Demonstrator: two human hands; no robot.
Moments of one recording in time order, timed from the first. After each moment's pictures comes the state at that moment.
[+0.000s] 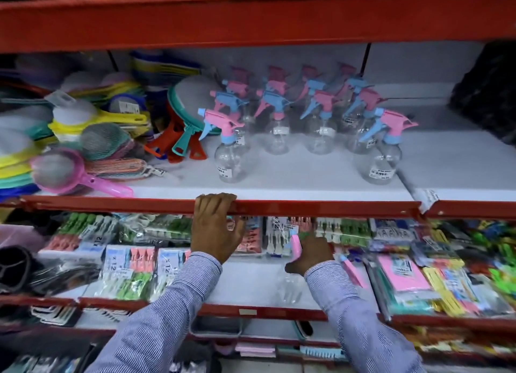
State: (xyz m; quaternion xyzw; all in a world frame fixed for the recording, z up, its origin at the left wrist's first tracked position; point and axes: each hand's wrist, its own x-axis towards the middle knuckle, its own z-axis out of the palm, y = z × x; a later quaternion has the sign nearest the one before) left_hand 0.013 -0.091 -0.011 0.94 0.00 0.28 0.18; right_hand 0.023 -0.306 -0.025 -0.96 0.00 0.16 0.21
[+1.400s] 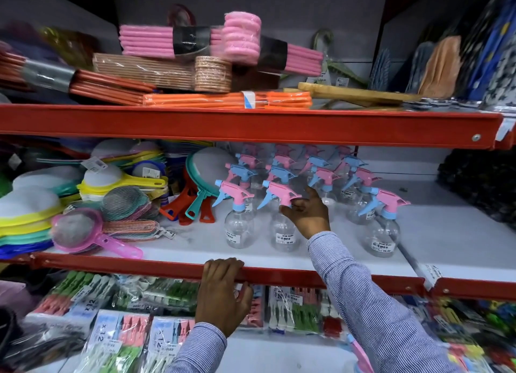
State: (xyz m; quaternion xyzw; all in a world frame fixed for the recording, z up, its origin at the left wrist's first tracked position) left_hand 0.013 -0.090 -0.011 0.94 0.00 0.29 0.20; right_hand 0.149 -0.267 0.110 -0.78 -0.03 -0.09 0.62
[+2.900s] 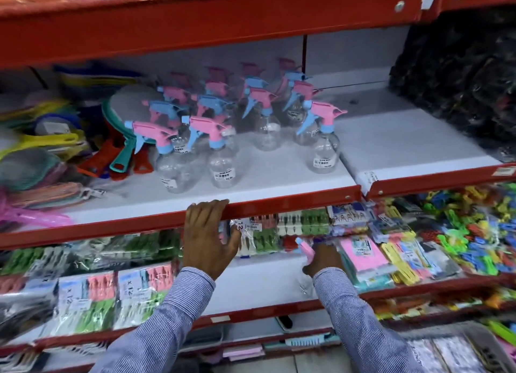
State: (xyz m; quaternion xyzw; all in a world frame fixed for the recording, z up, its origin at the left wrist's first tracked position) left_hand 0.013 -0.172 -0.006 0.94 -0.08 0.26 0.18; right_hand 0.040 -0.422 -0.111 -0.96 0.13 0.12 0.20
